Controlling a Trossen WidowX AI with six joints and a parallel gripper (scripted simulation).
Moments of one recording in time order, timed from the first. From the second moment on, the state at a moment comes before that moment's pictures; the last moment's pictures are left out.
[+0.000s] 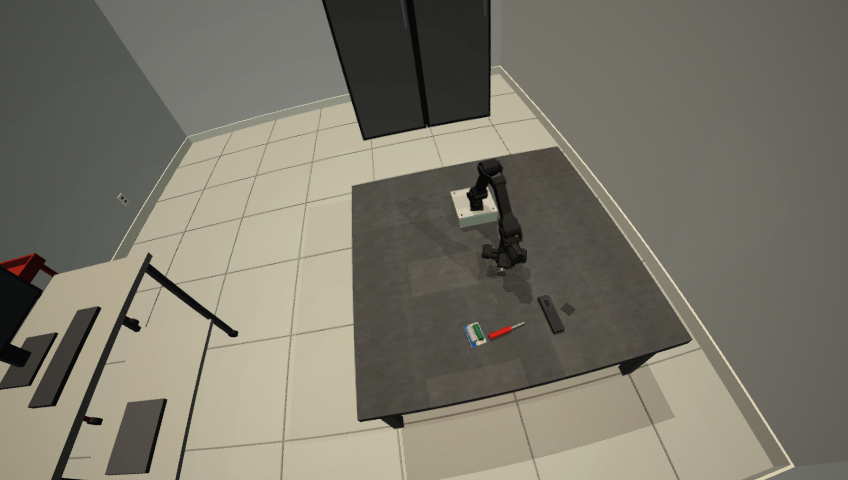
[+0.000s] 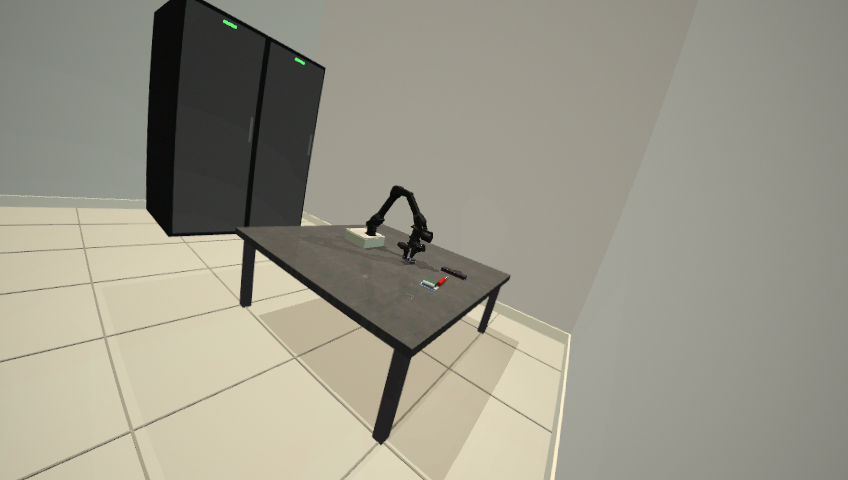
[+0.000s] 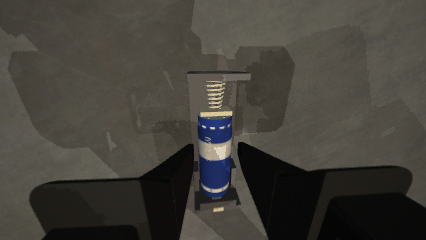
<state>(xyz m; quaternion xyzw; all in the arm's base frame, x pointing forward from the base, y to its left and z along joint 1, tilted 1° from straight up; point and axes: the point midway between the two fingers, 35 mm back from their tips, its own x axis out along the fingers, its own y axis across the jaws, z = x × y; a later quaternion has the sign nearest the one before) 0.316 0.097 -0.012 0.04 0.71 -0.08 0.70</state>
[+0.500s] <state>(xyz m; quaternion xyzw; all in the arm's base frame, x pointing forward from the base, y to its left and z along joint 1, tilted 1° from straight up) 0.313 0.096 0.021 0.04 0.72 -0.08 0.69</state>
